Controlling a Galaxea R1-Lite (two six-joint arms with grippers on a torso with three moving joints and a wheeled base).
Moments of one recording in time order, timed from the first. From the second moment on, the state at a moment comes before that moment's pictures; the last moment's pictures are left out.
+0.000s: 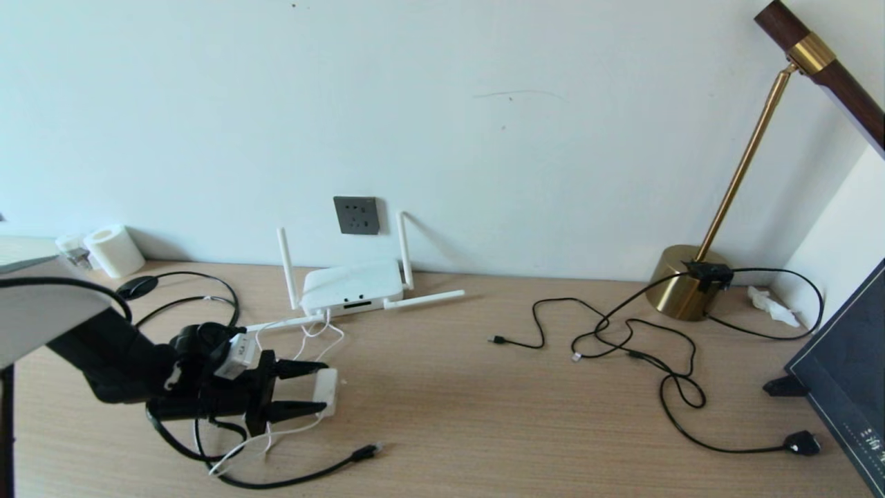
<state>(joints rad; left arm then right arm) 0.16 2.28 -0.97 -0.10 -1.35 1.41 0.00 0.00 -0.01 0.00 -0.02 0.02</state>
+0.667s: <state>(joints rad) 0.16 2.32 -1.02 -0.09 -1.35 1.41 0.00 0.00 -0.01 0.00 -0.02 0.02</state>
